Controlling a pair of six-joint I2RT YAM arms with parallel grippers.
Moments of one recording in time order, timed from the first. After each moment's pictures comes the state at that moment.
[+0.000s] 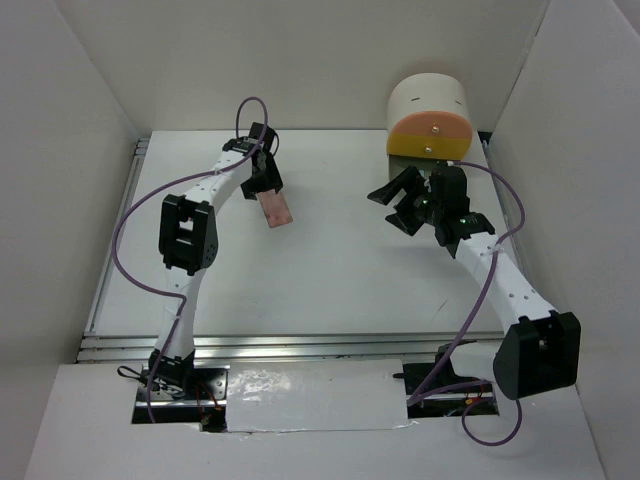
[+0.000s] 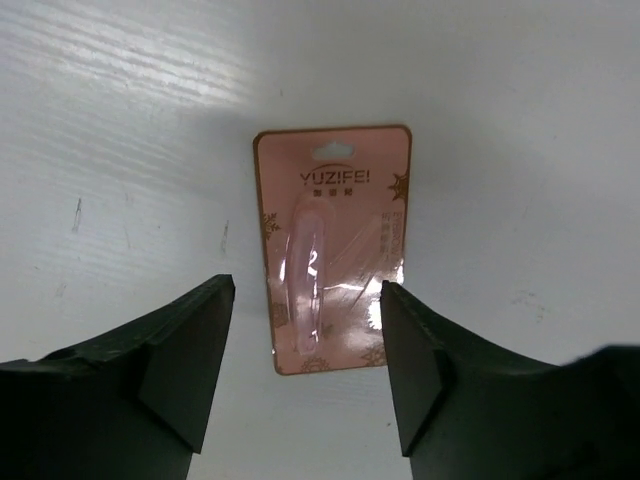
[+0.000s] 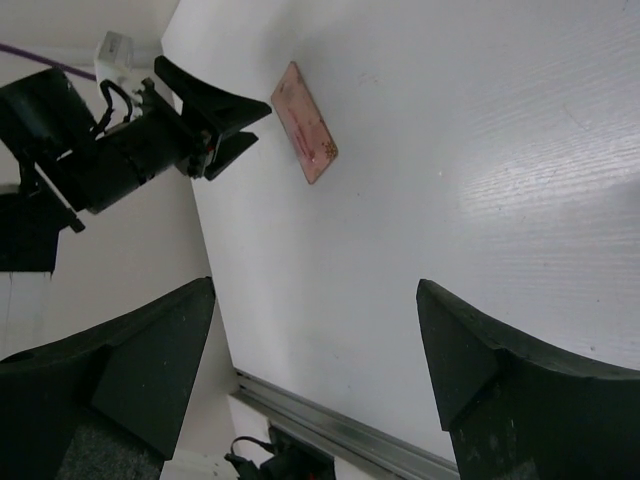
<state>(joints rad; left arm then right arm) -0.28 2.32 2.09 -0.87 -0.17 -0.64 0.18 1.25 0.98 -0.28 -0.30 0.98</state>
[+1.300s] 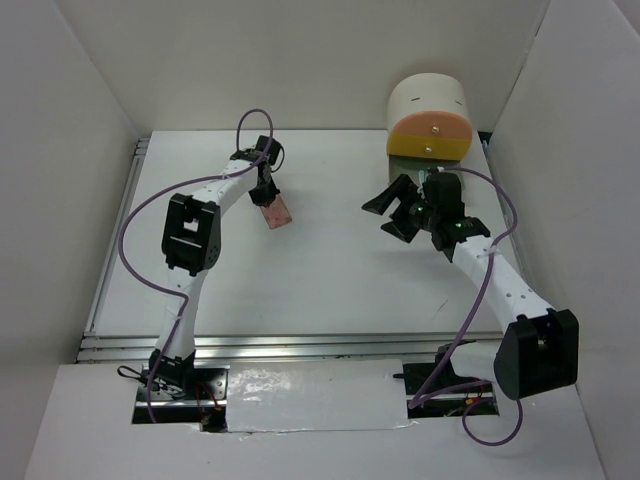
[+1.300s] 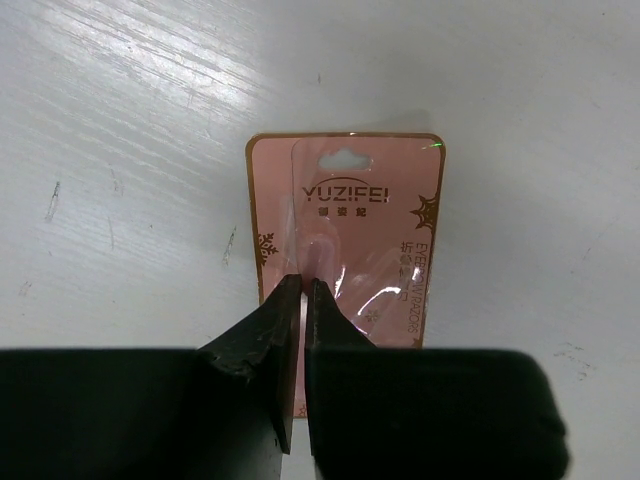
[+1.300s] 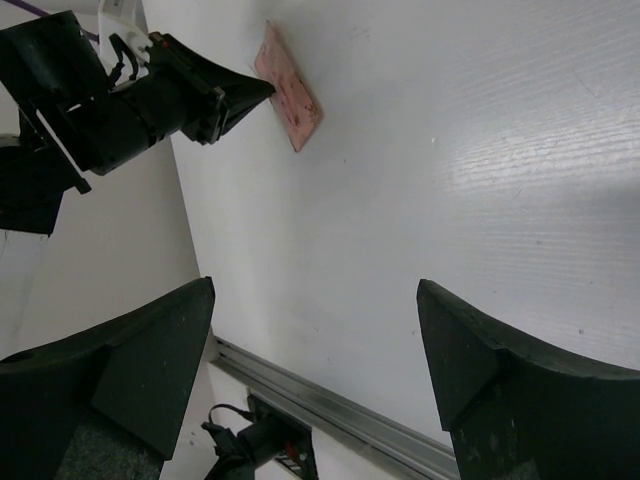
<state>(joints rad) -0.31 2.34 1.99 -0.80 -0.26 -0.74 0.20 1.24 0.93 -0.27 -0.35 0.93</state>
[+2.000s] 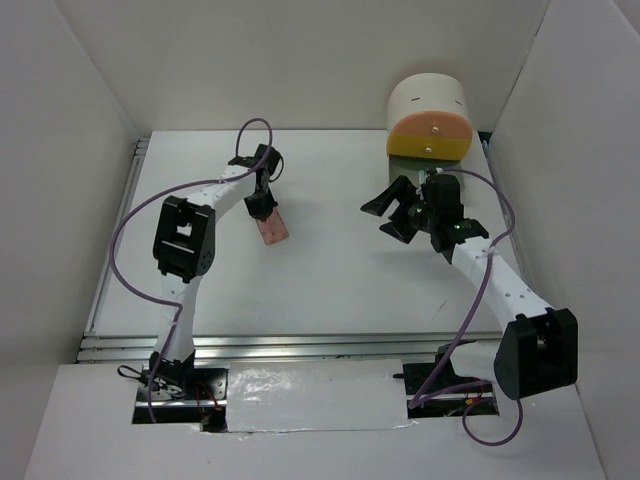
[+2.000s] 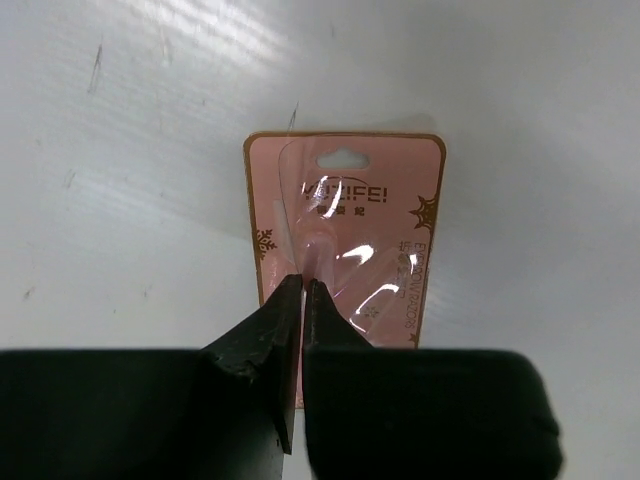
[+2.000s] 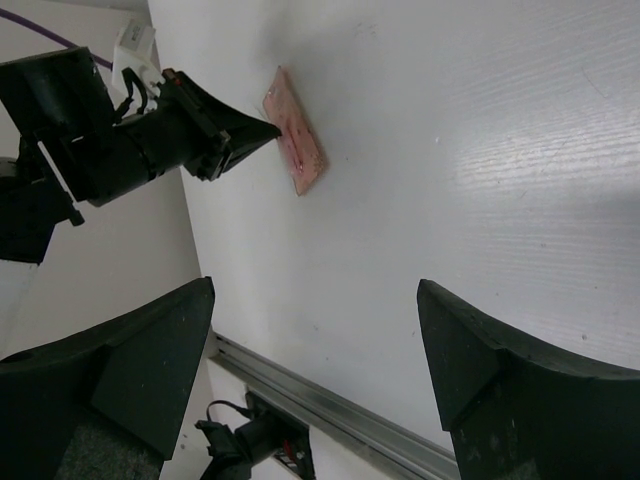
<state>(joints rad) -0.33 2.24 1.84 -0.84 -0.25 -0.74 0.20 1.24 0.91 -0.25 -0.36 0.93</state>
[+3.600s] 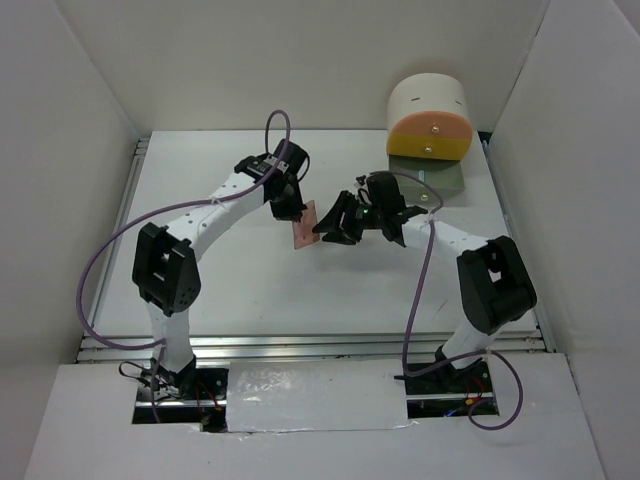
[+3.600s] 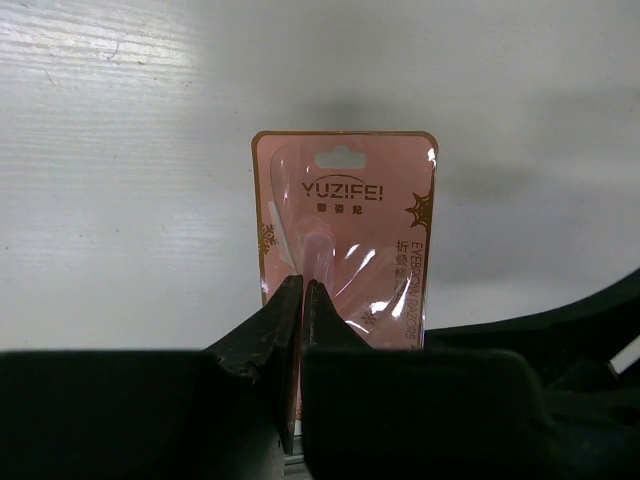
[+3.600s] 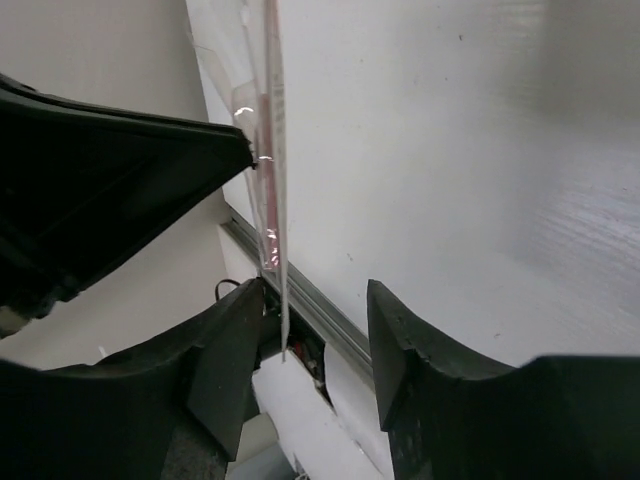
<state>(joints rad) -0.55 1.91 1.76 -0.91 -0.09 -0.75 0.43 1.64 1.03 -0.04 -0.59 0.95</state>
